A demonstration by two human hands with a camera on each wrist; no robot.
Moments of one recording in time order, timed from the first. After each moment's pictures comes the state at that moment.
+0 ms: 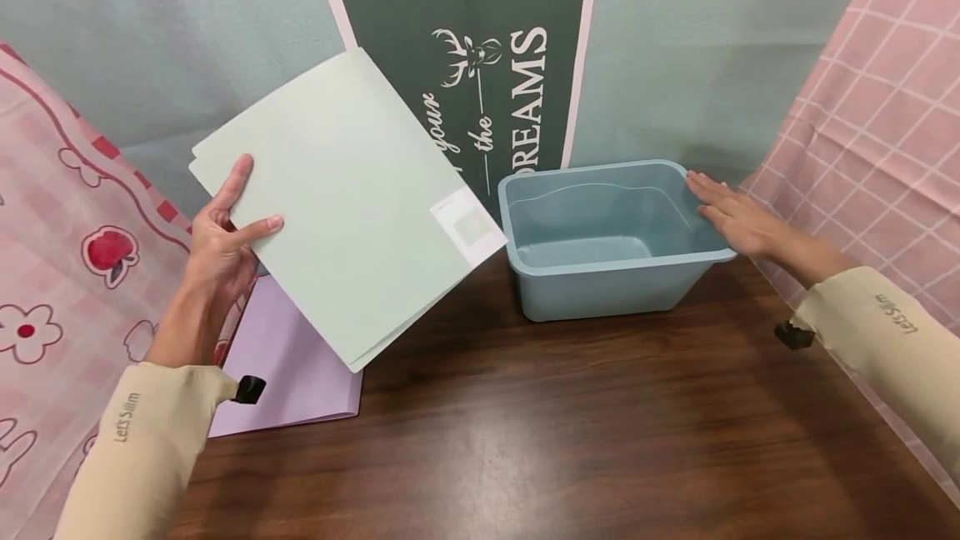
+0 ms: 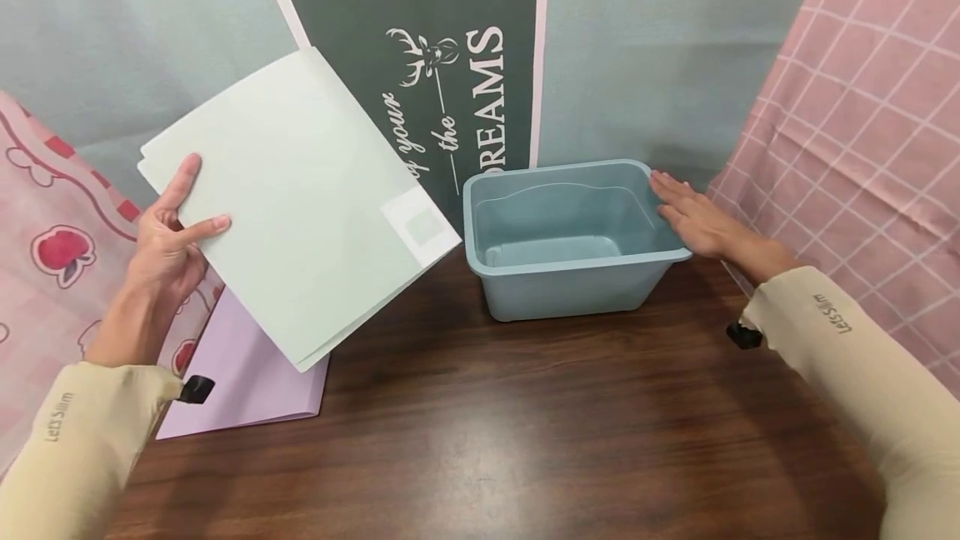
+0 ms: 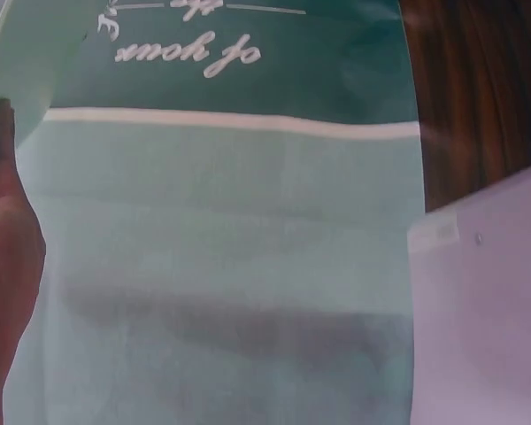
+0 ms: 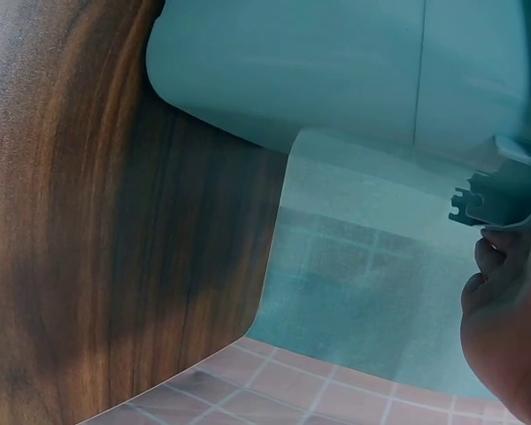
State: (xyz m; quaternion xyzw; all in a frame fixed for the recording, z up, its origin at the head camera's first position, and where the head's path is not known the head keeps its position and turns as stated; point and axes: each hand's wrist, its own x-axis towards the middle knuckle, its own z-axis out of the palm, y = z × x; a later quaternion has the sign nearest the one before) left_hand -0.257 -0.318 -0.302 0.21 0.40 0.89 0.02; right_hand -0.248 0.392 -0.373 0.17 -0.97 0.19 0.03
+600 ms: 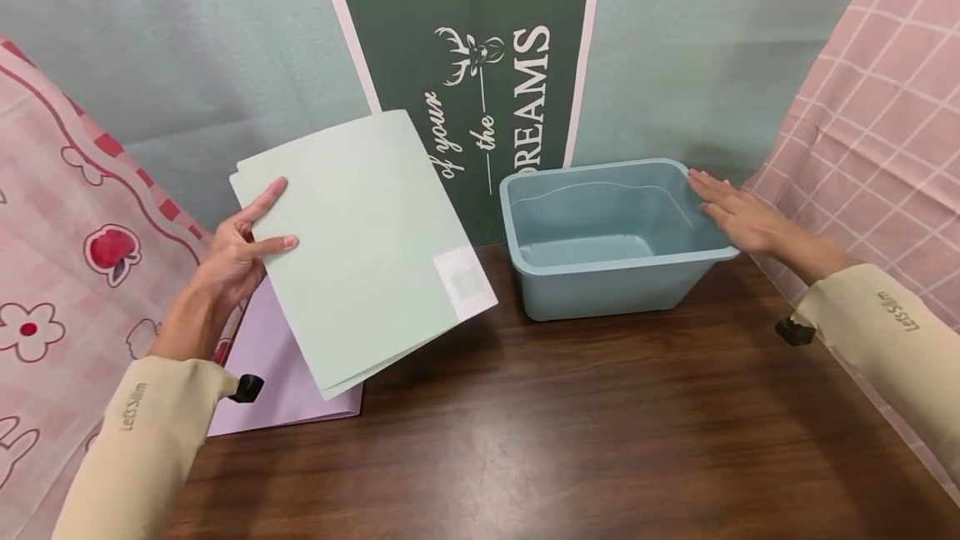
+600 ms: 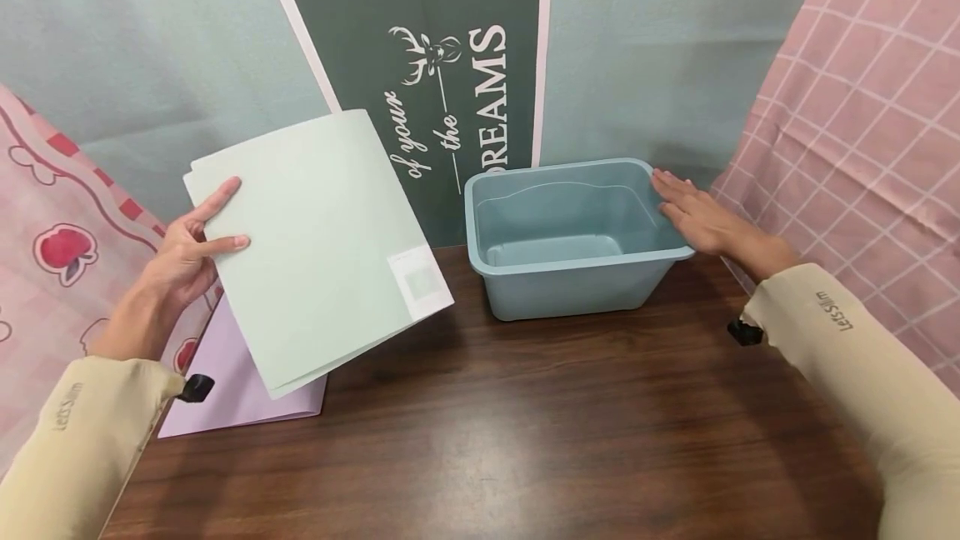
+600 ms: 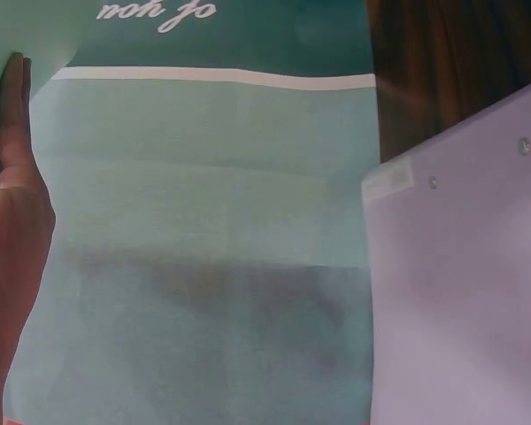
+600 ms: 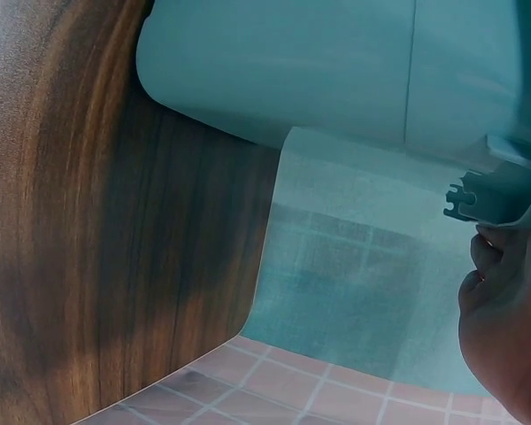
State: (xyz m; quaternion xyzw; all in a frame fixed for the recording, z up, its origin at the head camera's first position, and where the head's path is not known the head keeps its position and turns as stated) left_hand -0.271 -0.335 -0.322 0.19 0.49 0.84 0.13; right_hand -0.253 0.393 -0.371 0.16 -0.97 0.18 0.02
